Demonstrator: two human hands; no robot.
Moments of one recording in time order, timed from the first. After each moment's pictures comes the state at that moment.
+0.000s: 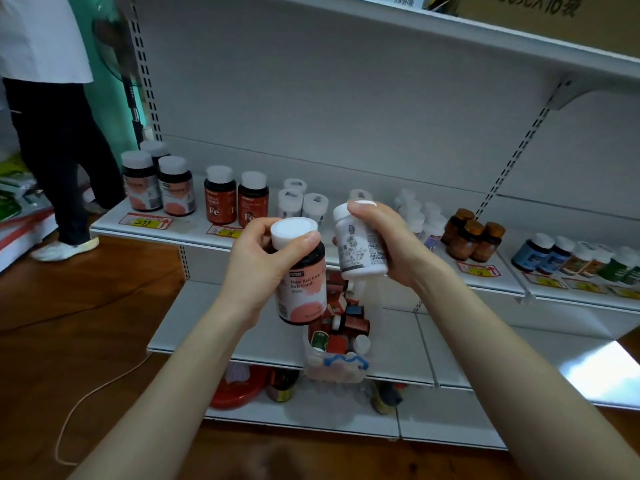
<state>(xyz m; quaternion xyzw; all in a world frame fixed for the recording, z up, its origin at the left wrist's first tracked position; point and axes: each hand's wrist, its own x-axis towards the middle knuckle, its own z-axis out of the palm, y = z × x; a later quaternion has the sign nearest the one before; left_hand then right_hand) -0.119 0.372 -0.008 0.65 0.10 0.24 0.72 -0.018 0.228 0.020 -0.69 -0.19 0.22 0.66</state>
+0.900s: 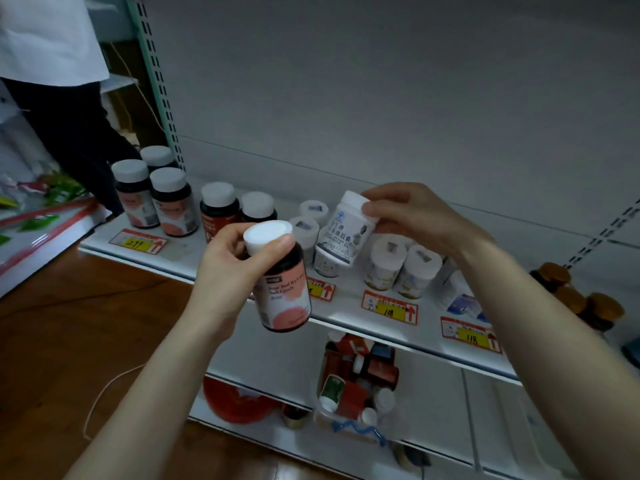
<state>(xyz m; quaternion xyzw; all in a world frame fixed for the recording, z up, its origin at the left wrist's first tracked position) -0.001 0.407 -0.013 0.64 0.23 0.28 0.67 0.179 0.259 0.028 -0.76 -0.29 0.22 0.53</state>
